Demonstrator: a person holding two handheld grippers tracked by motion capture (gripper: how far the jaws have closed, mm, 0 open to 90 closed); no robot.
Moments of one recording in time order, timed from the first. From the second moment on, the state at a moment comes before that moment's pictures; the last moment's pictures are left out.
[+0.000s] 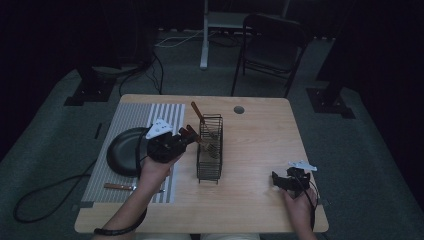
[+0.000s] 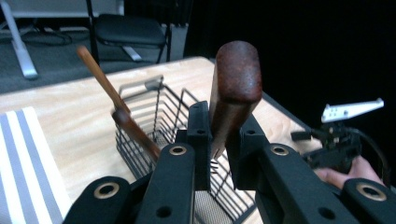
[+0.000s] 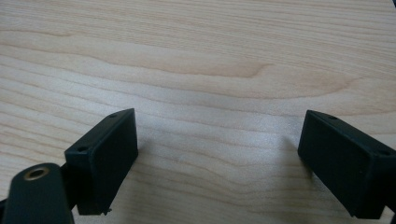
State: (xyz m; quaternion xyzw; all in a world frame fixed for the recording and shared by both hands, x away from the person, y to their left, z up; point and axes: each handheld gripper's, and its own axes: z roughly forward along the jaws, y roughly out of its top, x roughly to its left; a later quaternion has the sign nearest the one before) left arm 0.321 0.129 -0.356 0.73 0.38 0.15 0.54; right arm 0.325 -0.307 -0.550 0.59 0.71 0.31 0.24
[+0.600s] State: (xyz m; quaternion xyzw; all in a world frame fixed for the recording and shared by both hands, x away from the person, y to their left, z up) left arm 0.354 0.158 -0.323 0.68 0.42 0.18 0.57; right arm 0.325 -0.307 -0.550 0.59 0.71 0.31 0.25
